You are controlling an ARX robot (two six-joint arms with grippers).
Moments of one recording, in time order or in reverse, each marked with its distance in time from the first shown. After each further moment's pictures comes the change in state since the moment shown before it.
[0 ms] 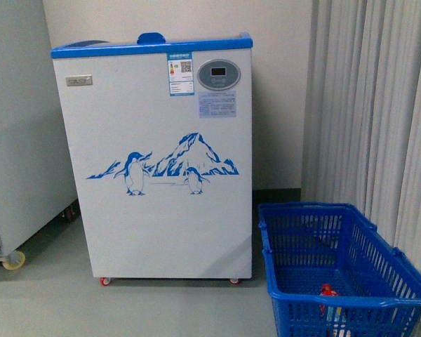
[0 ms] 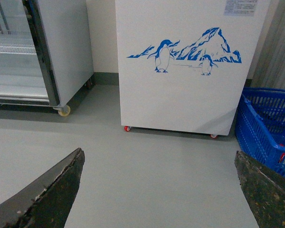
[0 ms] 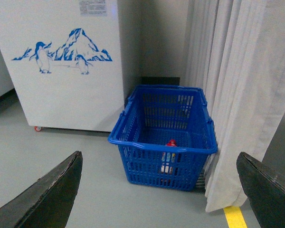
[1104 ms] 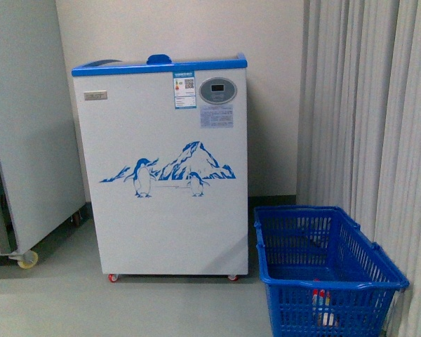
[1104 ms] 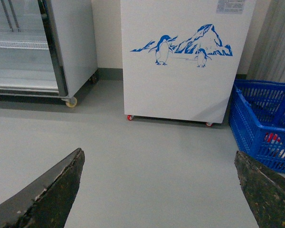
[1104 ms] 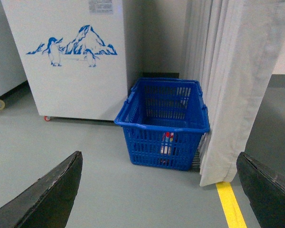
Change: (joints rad) left arm 0.000 0.000 0.000 0.000 0.000 0.000; right arm 0.000 0.000 0.000 0.000 0.000 0.000
